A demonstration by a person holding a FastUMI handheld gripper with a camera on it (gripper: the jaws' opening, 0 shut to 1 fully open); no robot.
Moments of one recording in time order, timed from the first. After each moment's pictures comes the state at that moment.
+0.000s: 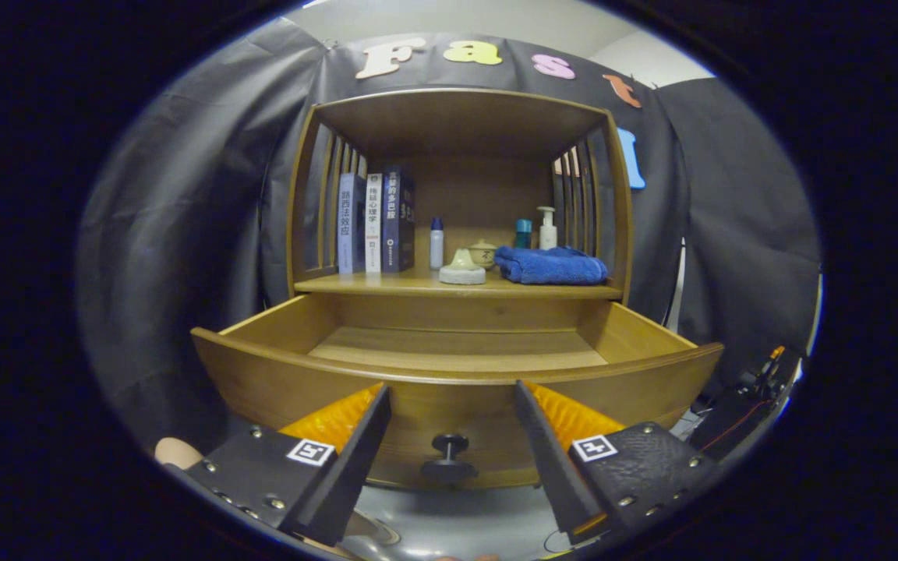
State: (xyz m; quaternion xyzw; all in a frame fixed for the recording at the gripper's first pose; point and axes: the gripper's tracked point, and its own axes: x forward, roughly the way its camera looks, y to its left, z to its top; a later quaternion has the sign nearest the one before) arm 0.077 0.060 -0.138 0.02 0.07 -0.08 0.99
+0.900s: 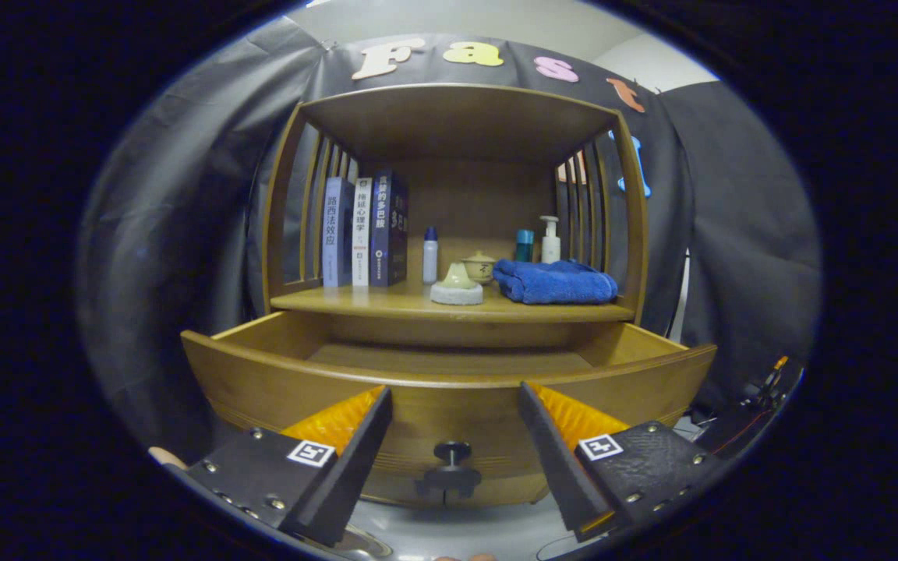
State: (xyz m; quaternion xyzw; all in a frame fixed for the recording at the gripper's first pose) arm 0.135 0.048 -0.124 0.03 0.06 -0.09 0.99
